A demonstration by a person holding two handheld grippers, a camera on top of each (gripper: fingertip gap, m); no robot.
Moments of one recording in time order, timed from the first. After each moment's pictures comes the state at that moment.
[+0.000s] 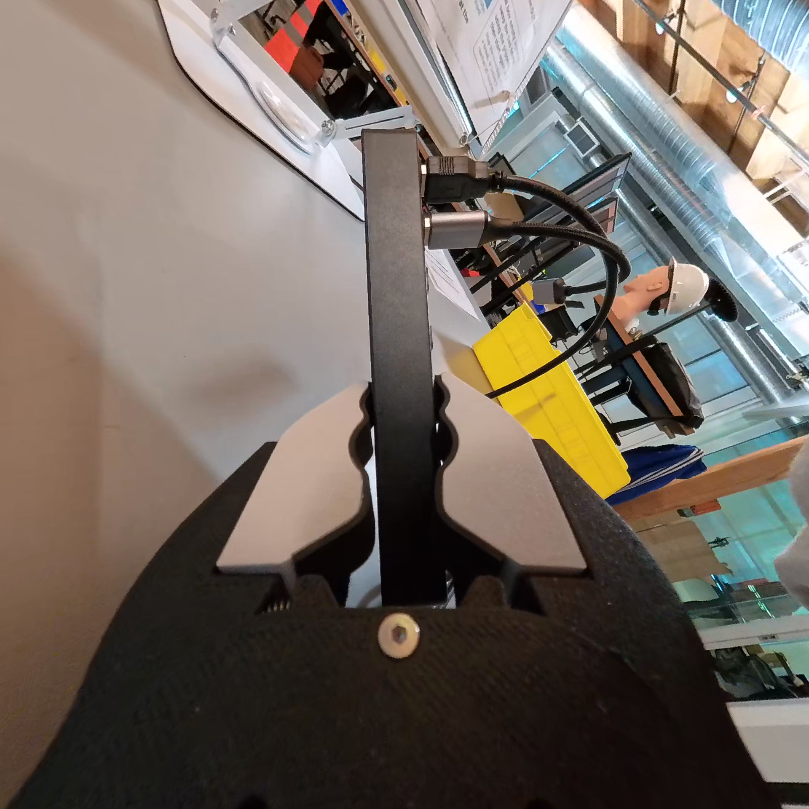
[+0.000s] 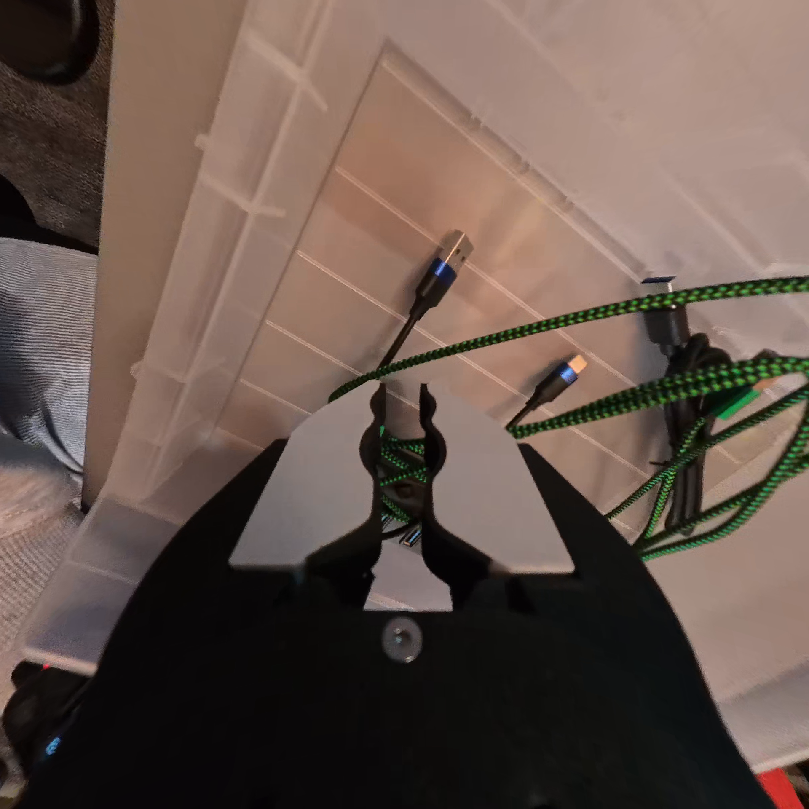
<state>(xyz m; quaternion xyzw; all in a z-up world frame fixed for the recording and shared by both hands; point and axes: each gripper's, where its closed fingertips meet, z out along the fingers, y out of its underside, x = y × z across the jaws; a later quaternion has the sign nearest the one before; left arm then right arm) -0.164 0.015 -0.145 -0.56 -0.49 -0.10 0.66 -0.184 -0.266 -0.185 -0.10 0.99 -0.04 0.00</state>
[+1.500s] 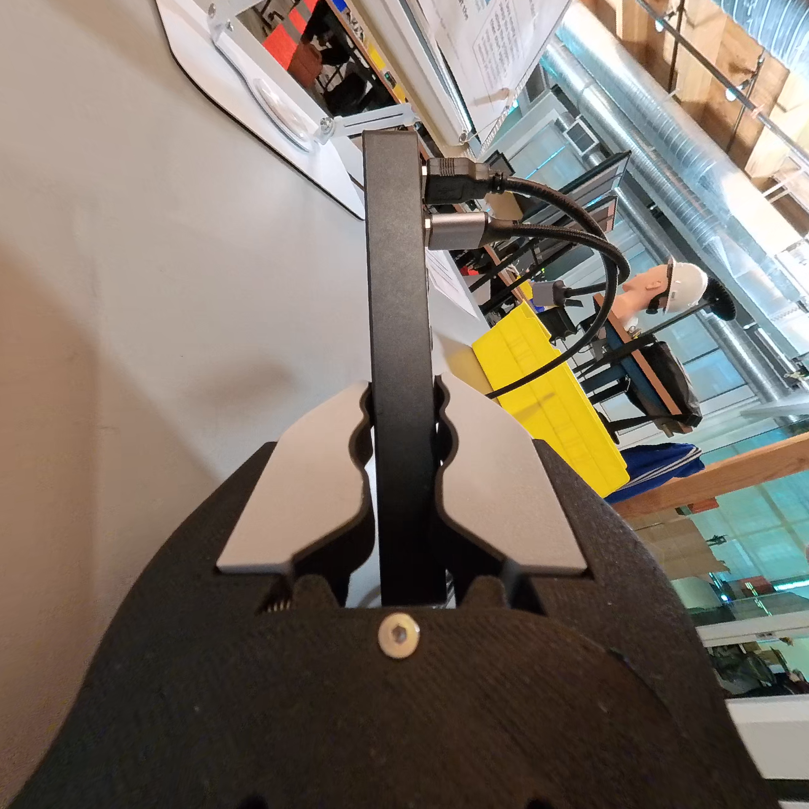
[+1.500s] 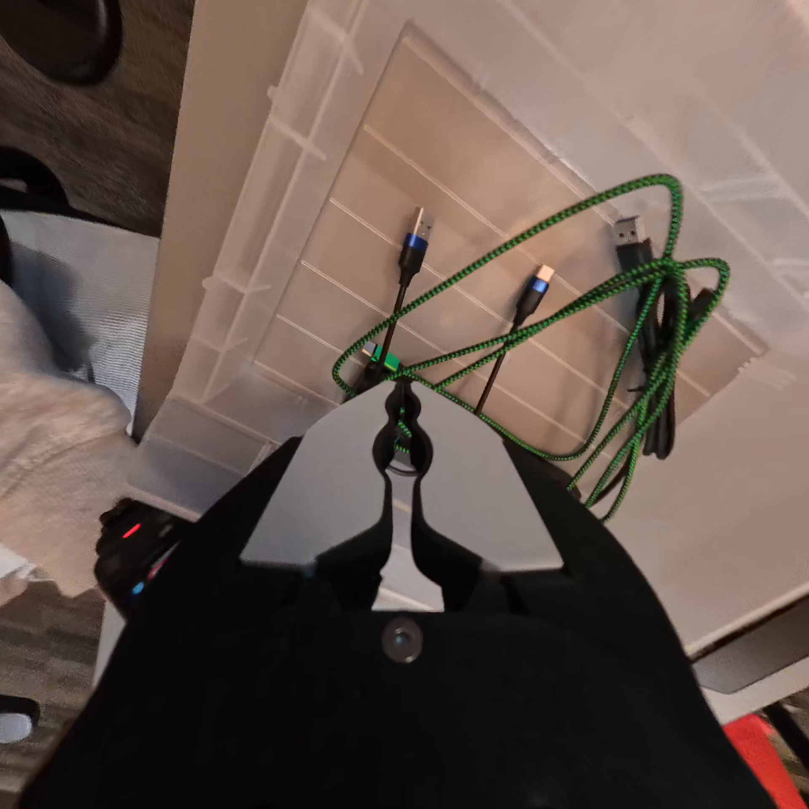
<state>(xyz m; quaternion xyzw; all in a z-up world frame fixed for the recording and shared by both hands) -0.164 0.016 -0.145 -0.56 -0.49 -0.11 0.66 -0.183 -0.243 -0.139 -0.10 0.99 -0.05 0.01</state>
